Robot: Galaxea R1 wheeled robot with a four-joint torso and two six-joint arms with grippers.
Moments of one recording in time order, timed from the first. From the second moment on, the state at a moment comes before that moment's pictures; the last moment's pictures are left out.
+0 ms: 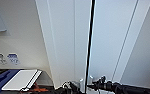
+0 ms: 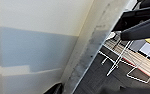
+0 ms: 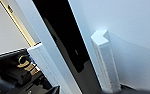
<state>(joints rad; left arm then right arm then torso) 0.64 2.74 -1.71 0.31 0.15 -0.13 -0.59 2.55 -1.59 -0.19 -0.06 0.06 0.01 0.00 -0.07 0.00</state>
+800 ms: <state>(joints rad) 0.69 2.67 -1.60 0.34 0.13 -0.12 -0.65 2.48 -1.48 -0.26 -0.02 0.05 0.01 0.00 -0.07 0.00</state>
